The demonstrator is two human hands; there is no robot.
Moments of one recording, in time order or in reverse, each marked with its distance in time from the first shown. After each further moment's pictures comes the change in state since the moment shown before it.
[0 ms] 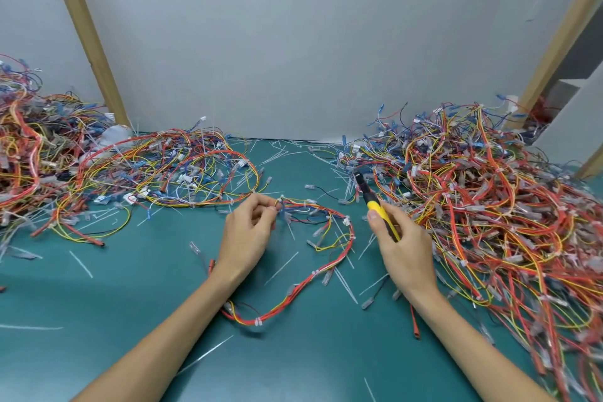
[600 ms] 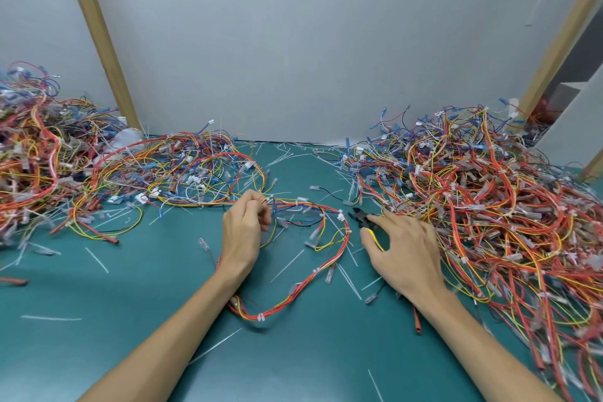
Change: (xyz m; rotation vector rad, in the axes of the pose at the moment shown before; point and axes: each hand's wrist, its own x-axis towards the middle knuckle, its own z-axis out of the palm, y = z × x) left_hand -0.003 0.011 -0.009 -0.131 0.120 -0.041; right_hand -0.004 -0.004 -0.003 -0.675 -0.111 -0.139
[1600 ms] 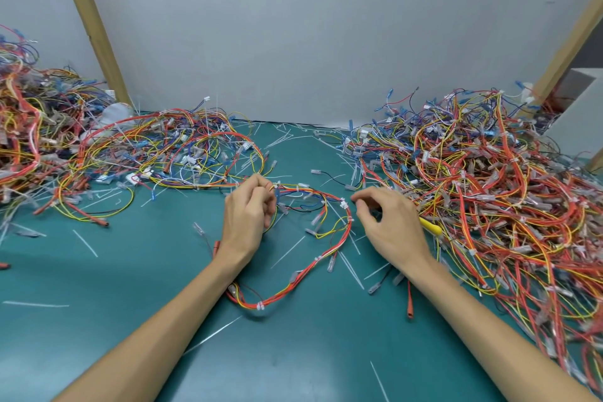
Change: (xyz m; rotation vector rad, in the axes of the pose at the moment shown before) left_hand 0.003 -0.008 0.003 -0.008 -0.077 0.040; right_hand 0.024 -0.019 0.001 0.339 0.054 -0.155
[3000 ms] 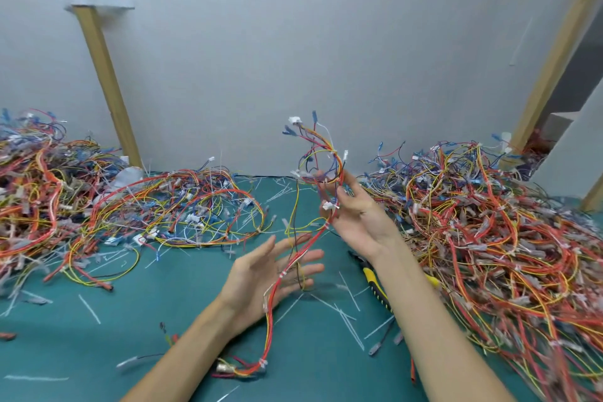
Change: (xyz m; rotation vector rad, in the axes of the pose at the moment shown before) left_hand -0.003 0.025 -0.002 -0.807 -0.564 -0.576; right_hand 0.085 -0.049 -0.003 1.904 -0.298 0.383
